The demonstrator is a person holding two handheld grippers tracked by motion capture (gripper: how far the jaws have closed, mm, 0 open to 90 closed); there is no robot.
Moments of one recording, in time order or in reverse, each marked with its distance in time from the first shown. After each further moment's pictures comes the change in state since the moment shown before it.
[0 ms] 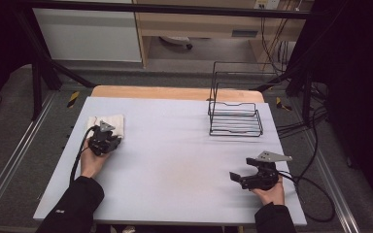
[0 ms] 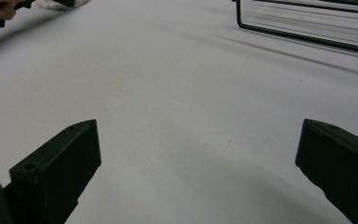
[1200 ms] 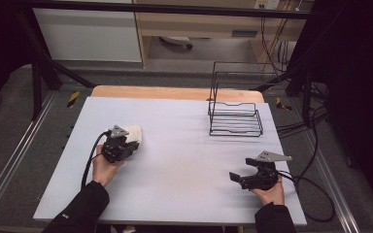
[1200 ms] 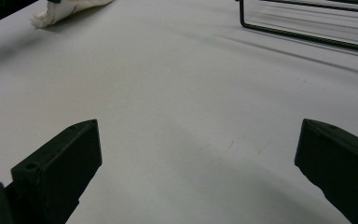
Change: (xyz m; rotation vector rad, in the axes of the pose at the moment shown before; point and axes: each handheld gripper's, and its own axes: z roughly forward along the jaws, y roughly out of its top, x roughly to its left) left arm -0.069 0.016 -0.034 -0.072 -0.174 -0.003; right arm 0.001 0.000 0.001 0.003 0.012 0.003
